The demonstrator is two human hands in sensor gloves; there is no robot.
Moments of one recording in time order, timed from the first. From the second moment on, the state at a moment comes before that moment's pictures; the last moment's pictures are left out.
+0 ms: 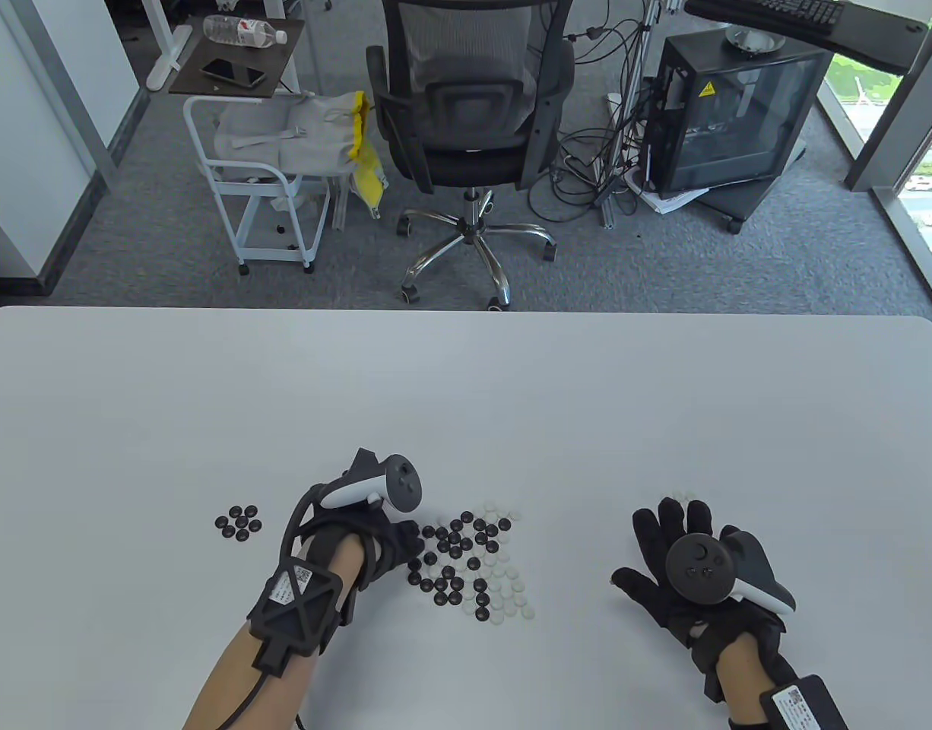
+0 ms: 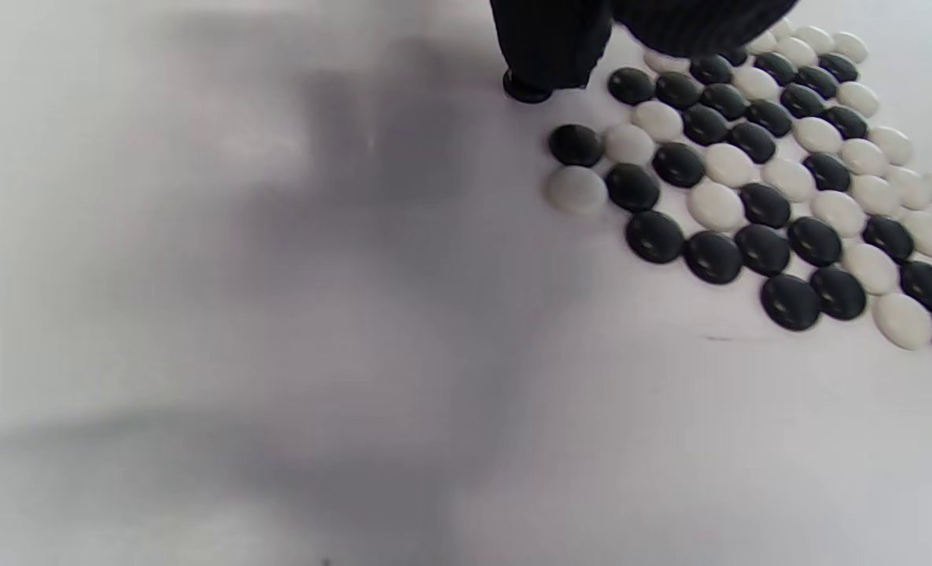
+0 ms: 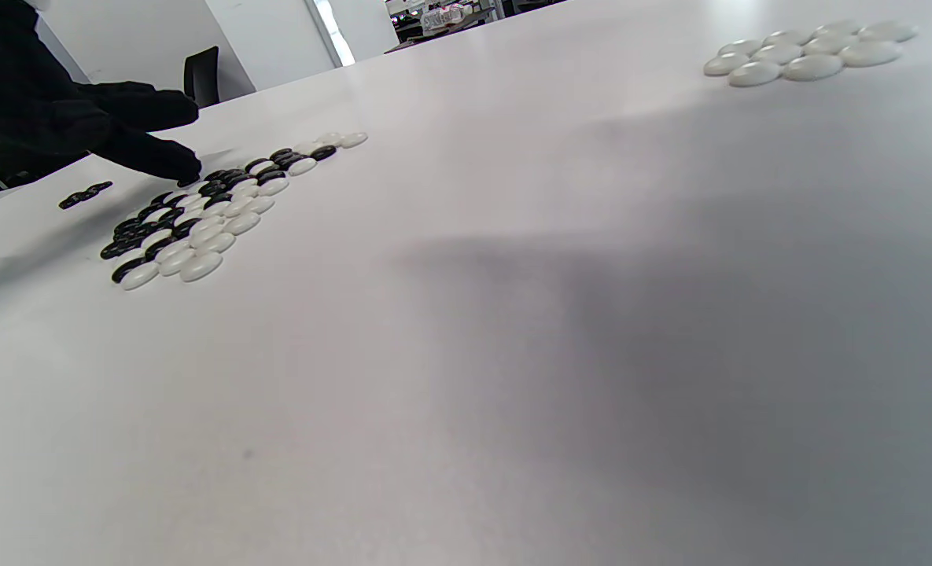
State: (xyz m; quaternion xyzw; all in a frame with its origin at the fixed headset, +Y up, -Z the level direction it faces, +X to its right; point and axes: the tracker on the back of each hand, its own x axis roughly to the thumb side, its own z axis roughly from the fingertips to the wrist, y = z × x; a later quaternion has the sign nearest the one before) left_hand -0.163 -0.762 -0.371 -0.42 -0.09 0.00 0.90; right_hand 0.244 -0.754 -0.276 0.20 0.17 0.95 0.15
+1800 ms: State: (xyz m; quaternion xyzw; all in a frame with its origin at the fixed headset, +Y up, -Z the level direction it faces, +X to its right) left_hand -0.148 -0.748 -0.343 -0.41 -0.18 -0.01 0.89; right_hand 0.243 -0.755 -0.276 0.20 0.17 0.96 0.15
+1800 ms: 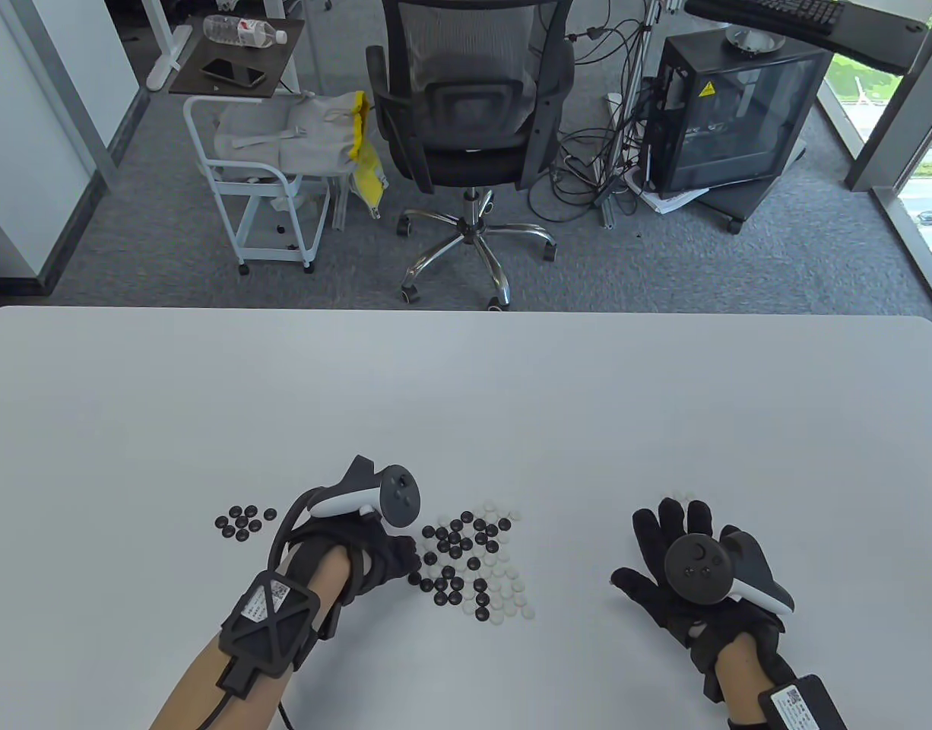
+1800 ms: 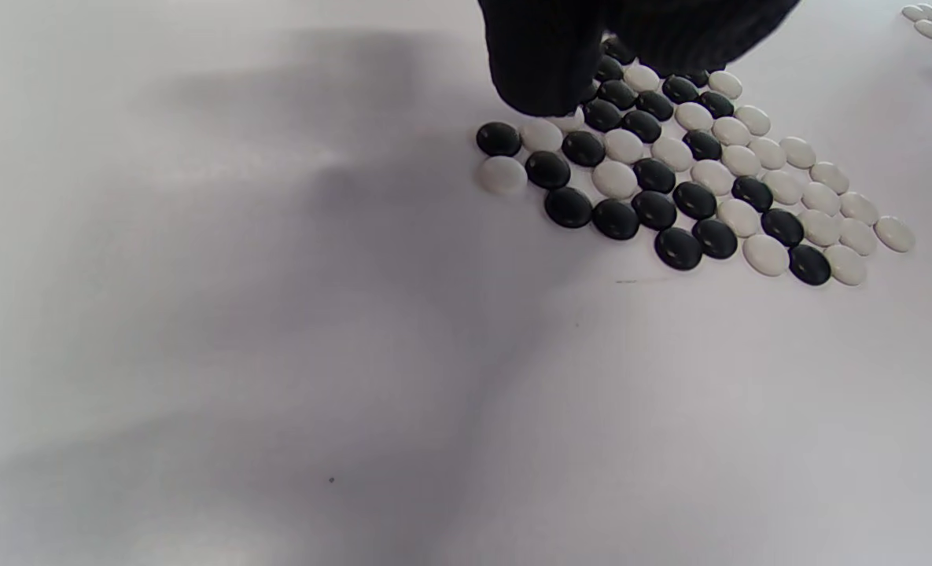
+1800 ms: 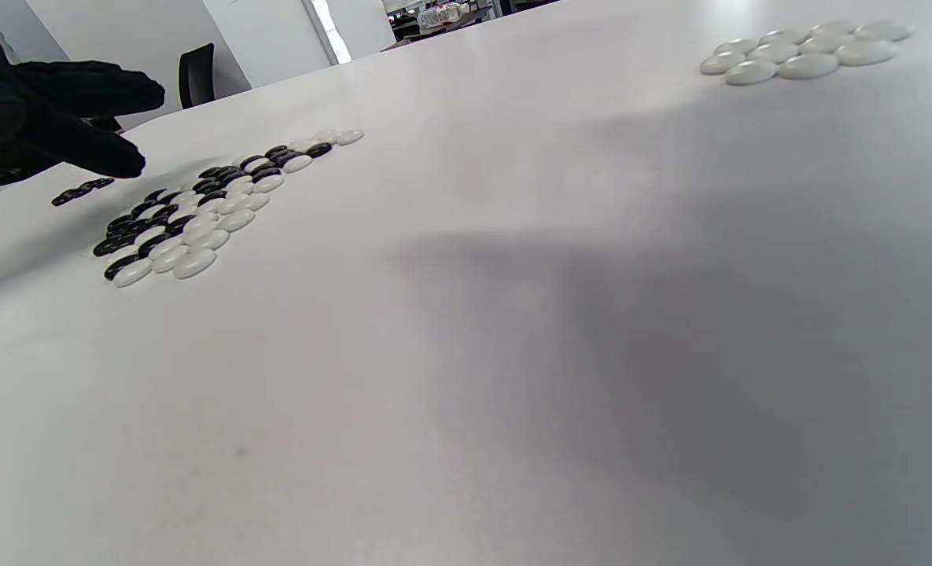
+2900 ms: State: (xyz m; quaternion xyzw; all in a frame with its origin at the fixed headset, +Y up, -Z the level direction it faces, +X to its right) left_hand -0.312 -0.757 -0.364 -0.42 0.08 0.07 0.90; right_hand 0.243 -0.755 -0.276 0.19 0.17 0.95 0.15
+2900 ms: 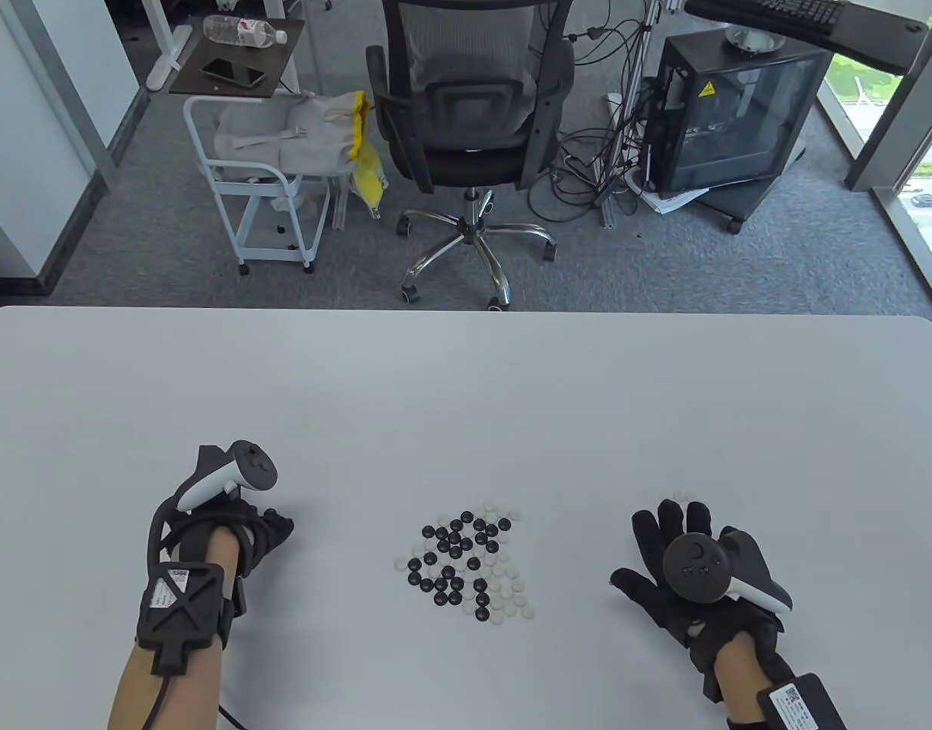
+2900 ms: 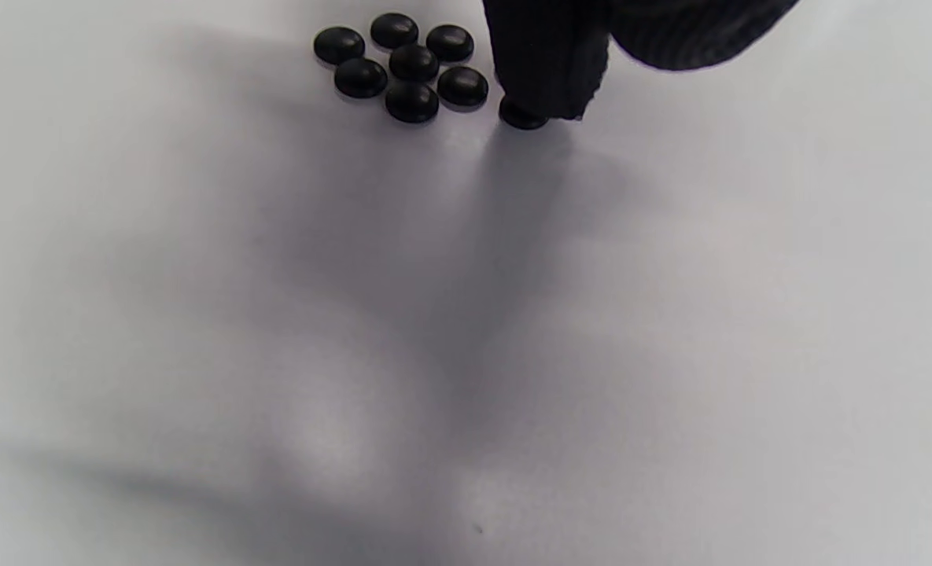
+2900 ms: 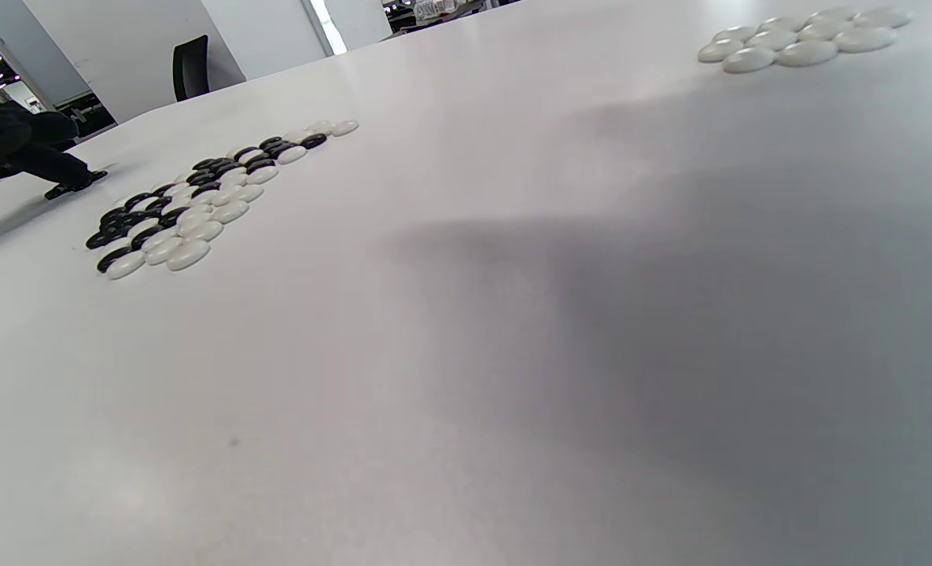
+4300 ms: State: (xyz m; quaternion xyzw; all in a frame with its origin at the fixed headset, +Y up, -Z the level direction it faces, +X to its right) left_hand -0.200 -0.761 -0.369 -0.41 -0.07 0.02 0.91; right_hand 0.241 -0.749 -0.273 0.20 0.15 0.96 0.15
